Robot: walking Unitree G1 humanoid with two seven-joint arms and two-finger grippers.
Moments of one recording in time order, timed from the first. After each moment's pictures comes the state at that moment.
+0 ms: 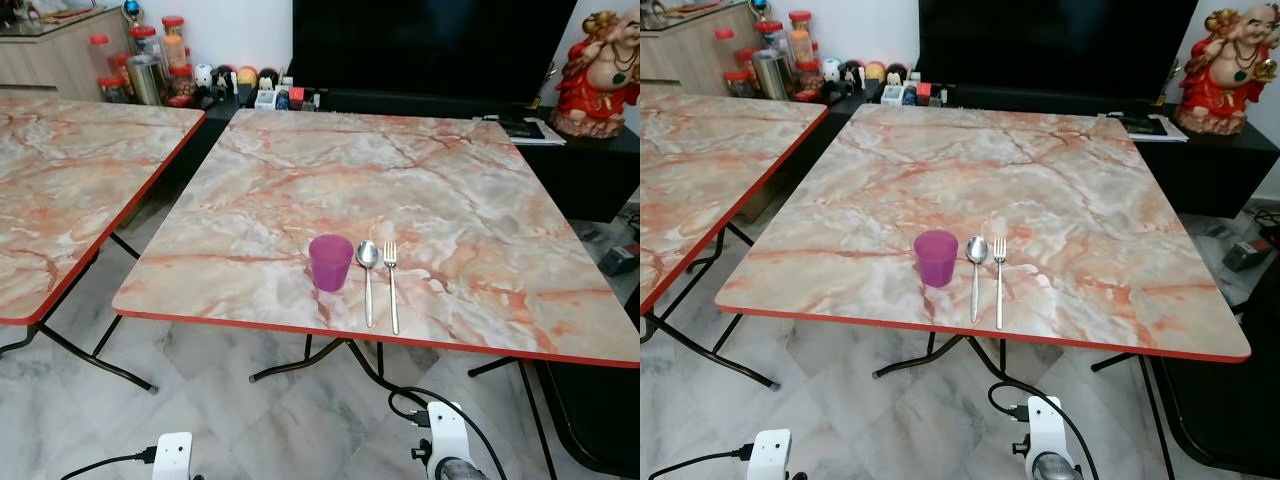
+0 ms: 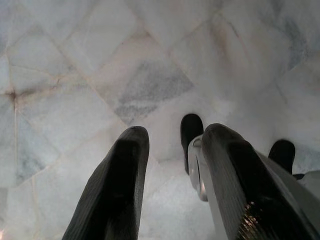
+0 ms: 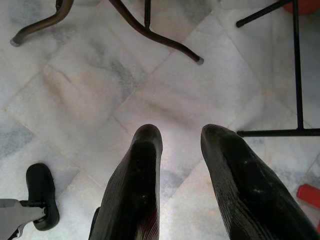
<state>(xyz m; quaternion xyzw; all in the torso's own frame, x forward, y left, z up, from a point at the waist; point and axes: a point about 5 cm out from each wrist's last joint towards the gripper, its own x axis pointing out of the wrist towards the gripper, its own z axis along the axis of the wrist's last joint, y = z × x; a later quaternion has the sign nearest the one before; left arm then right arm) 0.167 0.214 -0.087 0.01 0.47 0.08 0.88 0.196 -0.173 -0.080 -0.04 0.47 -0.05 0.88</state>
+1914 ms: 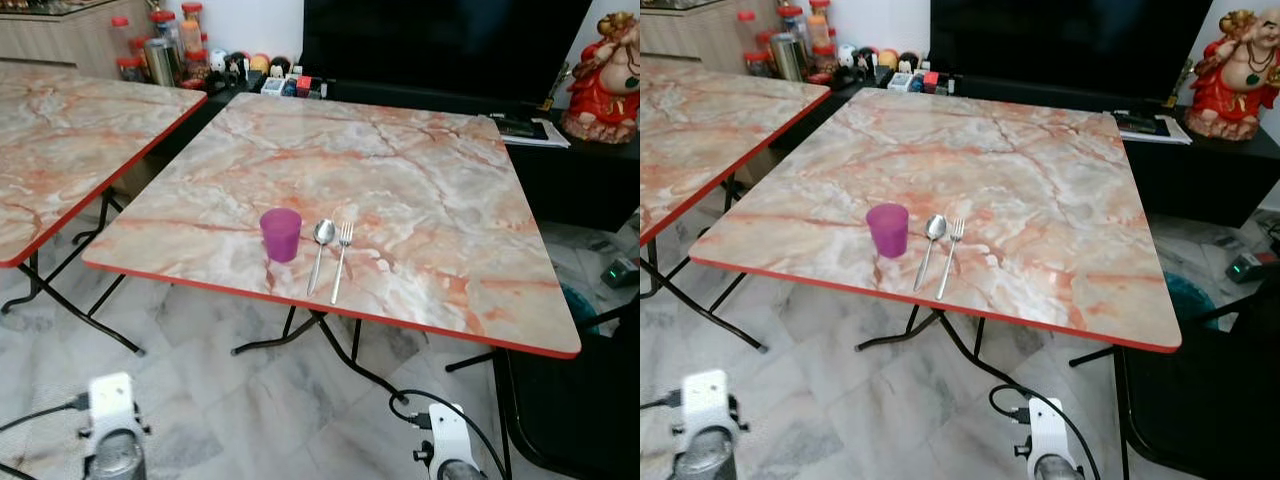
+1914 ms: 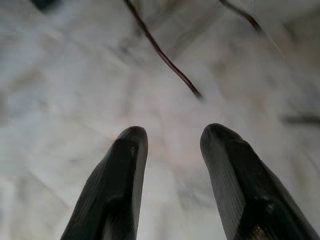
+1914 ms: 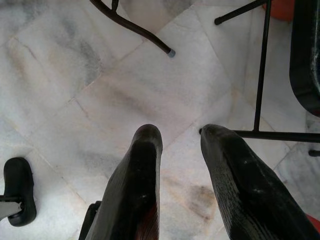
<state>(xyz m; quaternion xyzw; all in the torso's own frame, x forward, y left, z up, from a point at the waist) 0.222 0.289 -0.008 0.09 0.21 0.33 0.92 0.194 -0.176 -0.081 -0.05 0.47 -0.05 0.88</state>
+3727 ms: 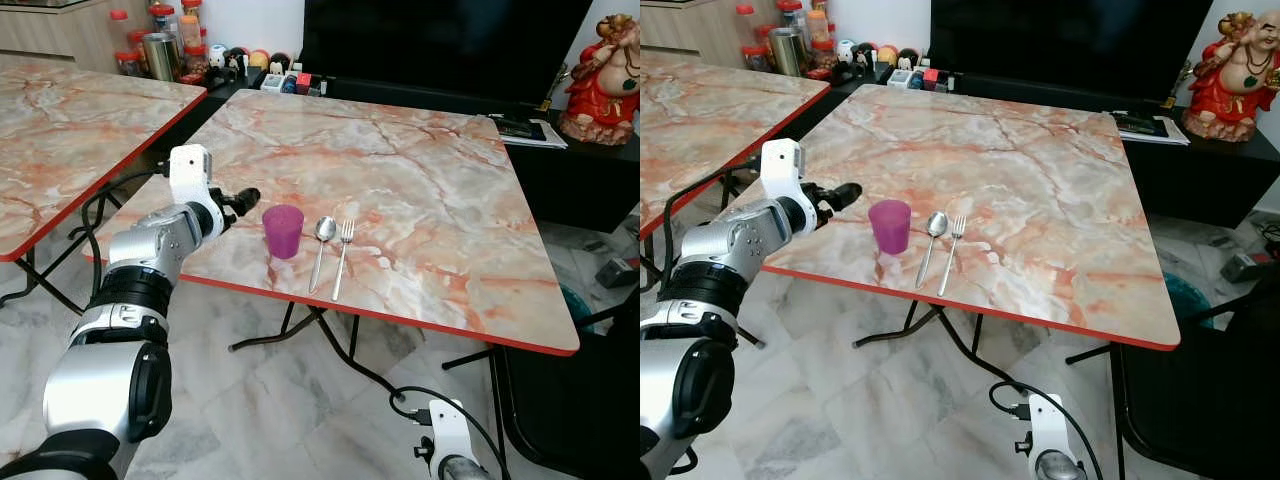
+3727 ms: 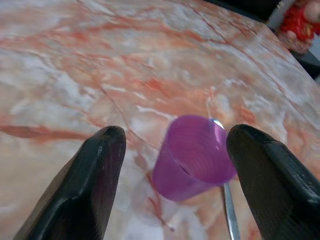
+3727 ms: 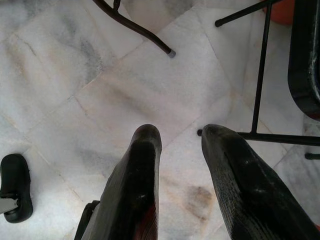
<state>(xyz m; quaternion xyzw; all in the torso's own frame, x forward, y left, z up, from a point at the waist) 0.405 0.170 0.204 -0.10 0.14 -0.16 0.97 0.198 -0.178 -0.079 -0.05 0.47 -0.04 0.88</state>
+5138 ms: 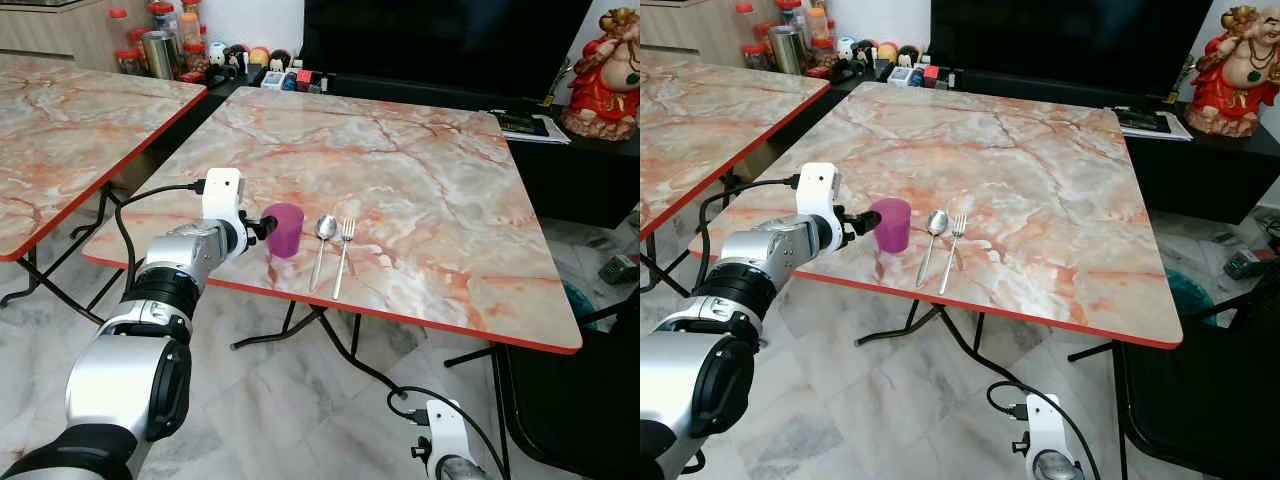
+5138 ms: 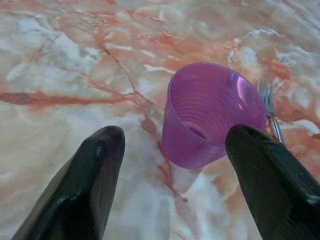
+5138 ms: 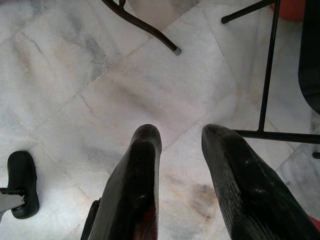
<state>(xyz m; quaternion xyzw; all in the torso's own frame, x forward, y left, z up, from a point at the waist) 0.406 0.148 0.180 -0.04 0.19 -0.12 0.97 0.198 -0.174 -0.080 -0.05 0.47 -0.04 0.88</state>
